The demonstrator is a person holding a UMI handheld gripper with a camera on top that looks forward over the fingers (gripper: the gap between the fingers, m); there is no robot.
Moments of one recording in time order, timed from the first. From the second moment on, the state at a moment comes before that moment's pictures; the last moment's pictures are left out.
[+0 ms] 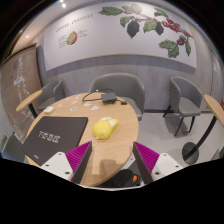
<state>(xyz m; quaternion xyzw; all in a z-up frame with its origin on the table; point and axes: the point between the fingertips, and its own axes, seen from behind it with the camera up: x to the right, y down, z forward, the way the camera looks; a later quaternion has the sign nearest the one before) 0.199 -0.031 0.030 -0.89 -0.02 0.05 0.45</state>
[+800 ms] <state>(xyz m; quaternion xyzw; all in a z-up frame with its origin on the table) 0.136 0.085 0.023 -0.88 -0.01 0.01 0.48</state>
